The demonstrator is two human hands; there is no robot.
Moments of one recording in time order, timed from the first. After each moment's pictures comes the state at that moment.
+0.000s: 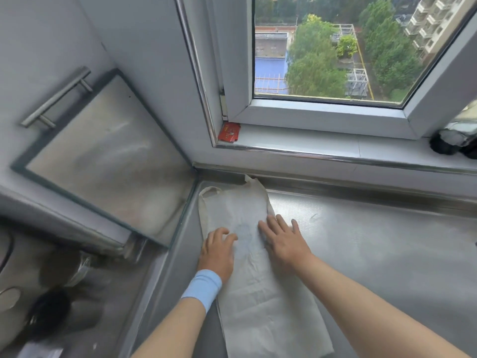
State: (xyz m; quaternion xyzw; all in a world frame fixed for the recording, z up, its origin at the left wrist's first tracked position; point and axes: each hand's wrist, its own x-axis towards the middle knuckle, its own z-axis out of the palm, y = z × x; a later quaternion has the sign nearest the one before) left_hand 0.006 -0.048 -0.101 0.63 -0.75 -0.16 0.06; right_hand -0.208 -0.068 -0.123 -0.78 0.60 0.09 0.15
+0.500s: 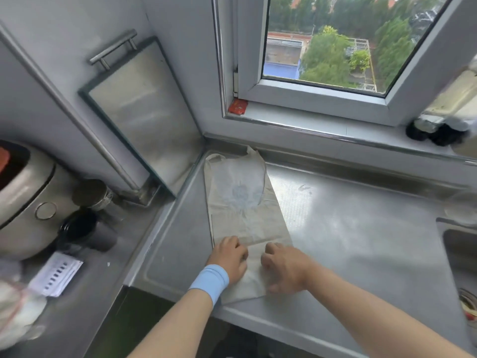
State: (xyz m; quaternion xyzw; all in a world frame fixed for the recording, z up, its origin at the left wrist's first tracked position) left_hand -0.017 0.097 -0.097 0.56 -0.80 -0.20 -0.06; right_hand -0.225 0.099 -0.075 -0.87 0.42 0.15 0.20
